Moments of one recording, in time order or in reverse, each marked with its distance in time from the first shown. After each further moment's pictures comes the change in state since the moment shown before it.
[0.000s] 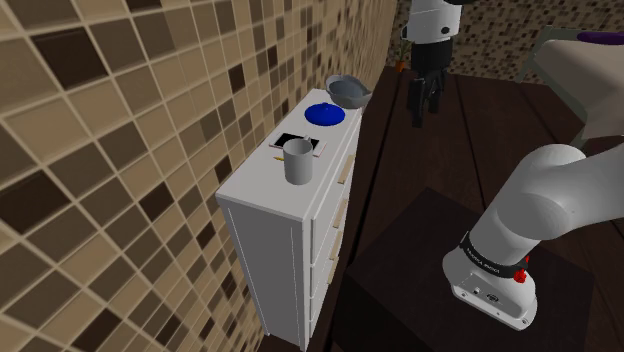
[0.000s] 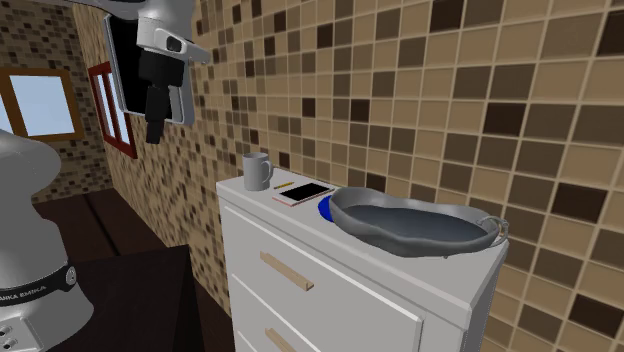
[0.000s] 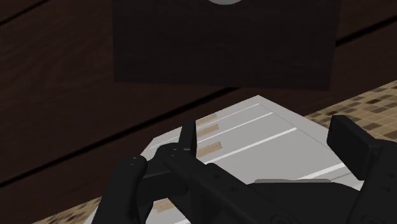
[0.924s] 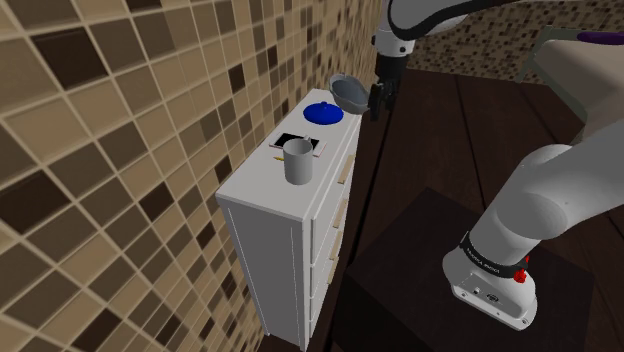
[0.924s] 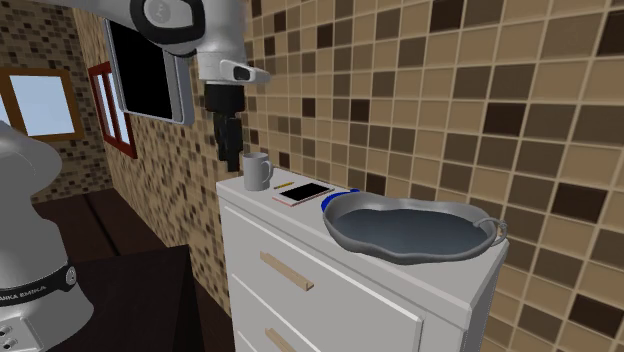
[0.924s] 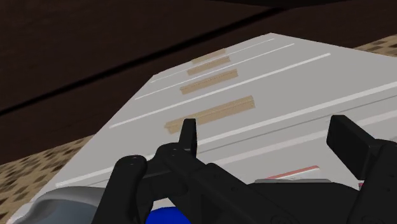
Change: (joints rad) arm -0.016 0.277 -0.091 0.022 -0.043 0.461 -0.152
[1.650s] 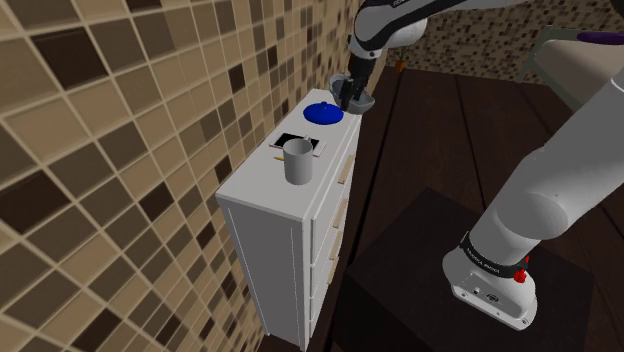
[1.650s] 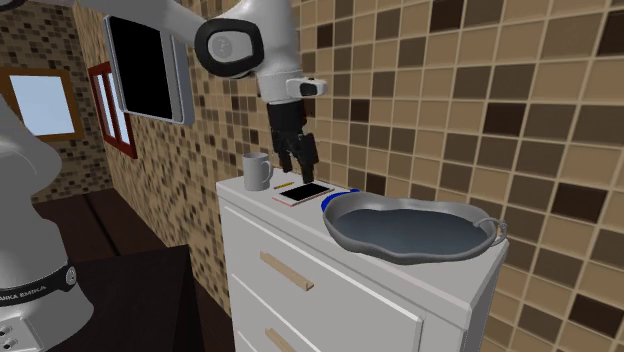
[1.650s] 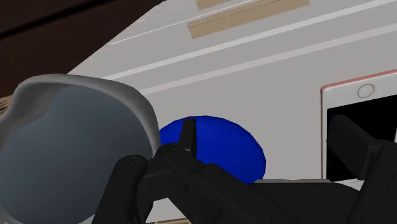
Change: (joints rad) arm 0.009 0.333 -0.073 0.188 0.066 0.331 -0.168
